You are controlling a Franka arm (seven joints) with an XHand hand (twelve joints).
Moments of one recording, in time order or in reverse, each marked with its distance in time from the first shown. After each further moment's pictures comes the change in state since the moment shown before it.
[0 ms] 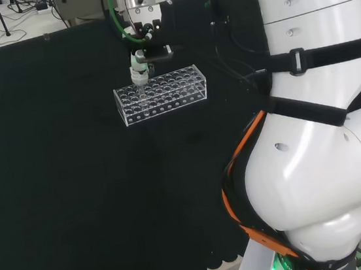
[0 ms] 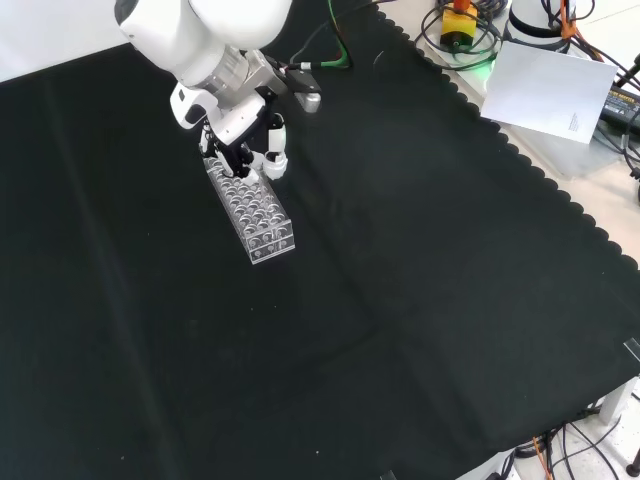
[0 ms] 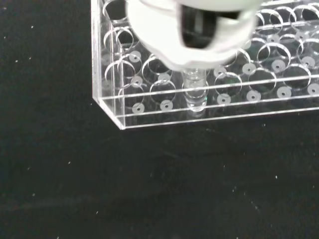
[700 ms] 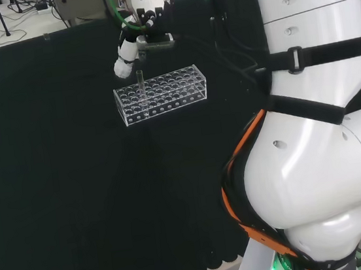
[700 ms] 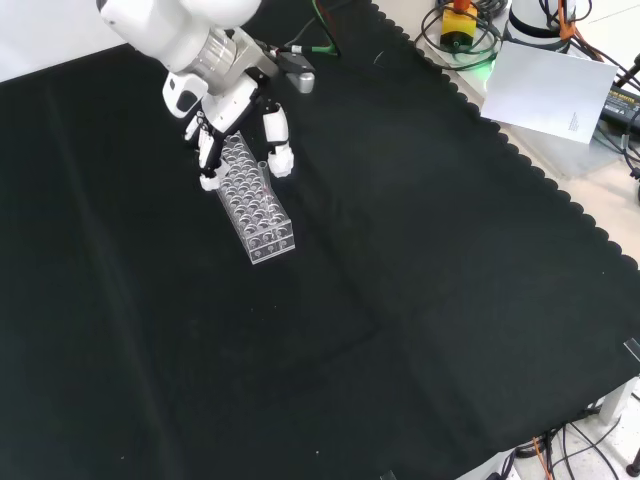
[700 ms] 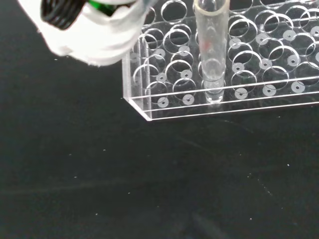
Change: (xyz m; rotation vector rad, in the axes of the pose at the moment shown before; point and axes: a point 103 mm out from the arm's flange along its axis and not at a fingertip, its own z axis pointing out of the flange) arm -0.002 -0.015 -0.023 0.058 0.062 -0.070
